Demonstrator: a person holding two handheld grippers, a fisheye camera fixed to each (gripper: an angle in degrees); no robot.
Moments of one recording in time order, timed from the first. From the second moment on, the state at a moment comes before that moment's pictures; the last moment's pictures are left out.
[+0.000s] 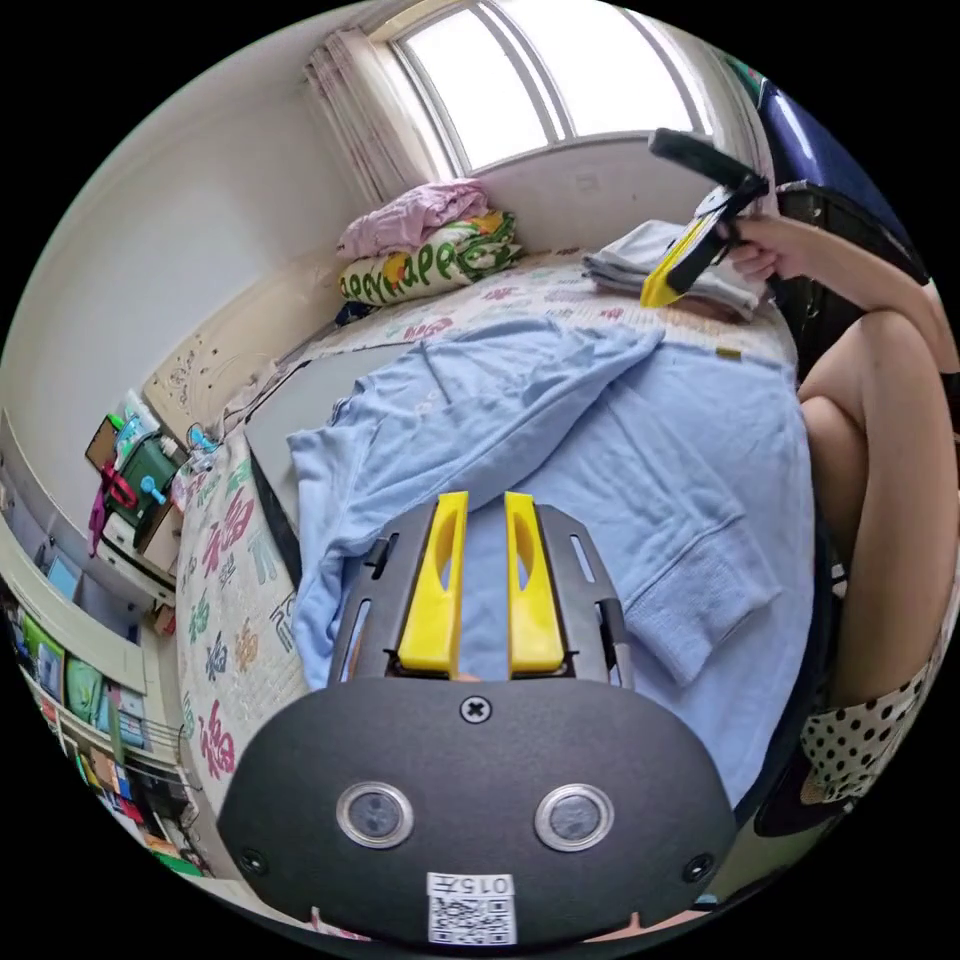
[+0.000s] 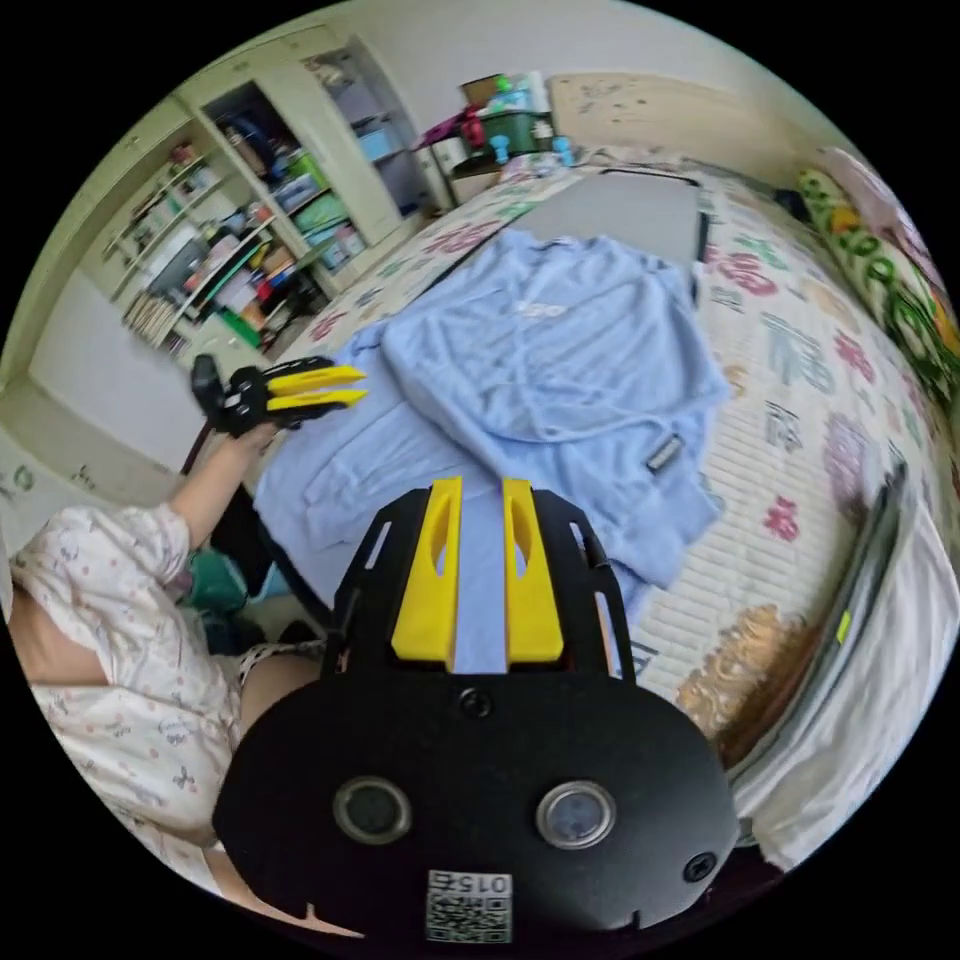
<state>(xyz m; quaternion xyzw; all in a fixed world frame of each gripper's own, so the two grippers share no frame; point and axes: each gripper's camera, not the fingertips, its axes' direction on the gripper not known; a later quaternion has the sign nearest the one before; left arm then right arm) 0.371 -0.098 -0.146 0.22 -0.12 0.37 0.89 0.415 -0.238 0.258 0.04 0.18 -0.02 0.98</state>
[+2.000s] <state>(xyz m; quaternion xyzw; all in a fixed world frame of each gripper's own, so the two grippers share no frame) 0.106 -0.190 -0.209 0.26 -0.04 0.42 0.87 0.353 -0.637 0.576 -0.03 0.11 -0.02 0.99</state>
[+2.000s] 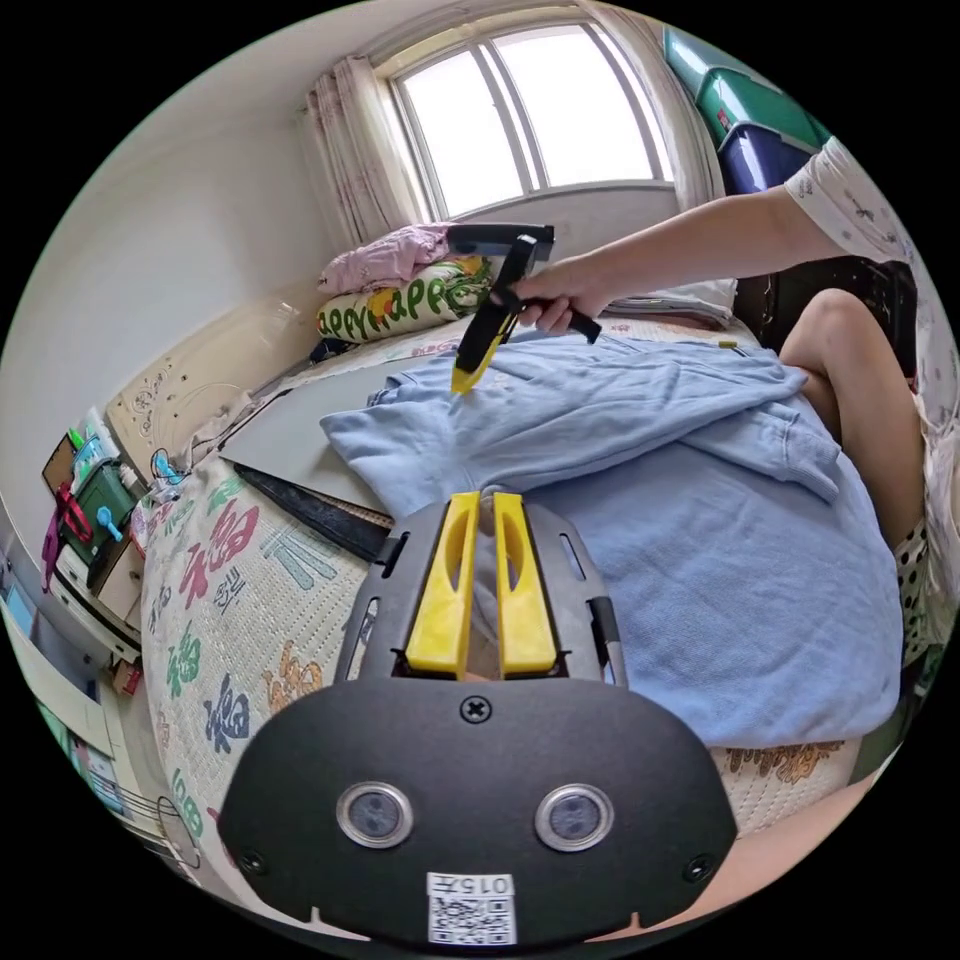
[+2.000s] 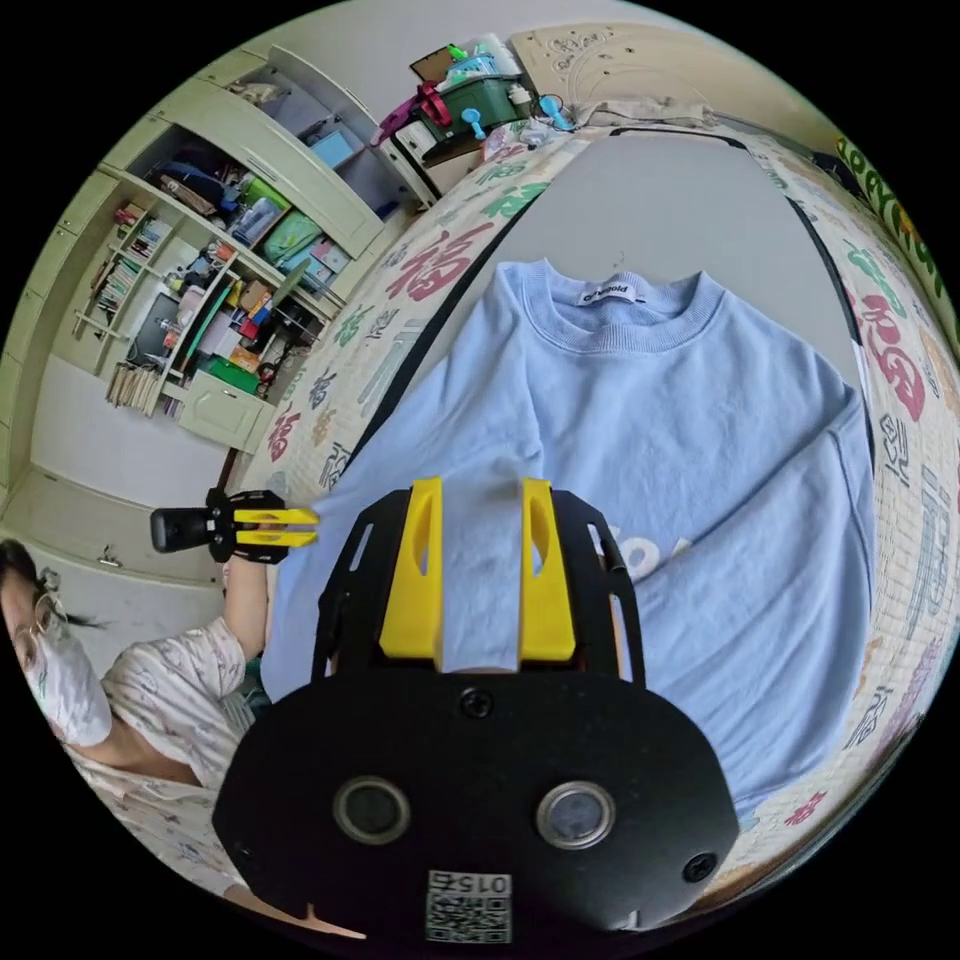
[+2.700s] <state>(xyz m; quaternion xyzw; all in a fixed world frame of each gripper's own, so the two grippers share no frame) 0.076 -0.231 -0.274 0.27 -0.05 0.41 0.87 0.489 -0.628 0.718 -0.08 0.17 -0.05 0.98</state>
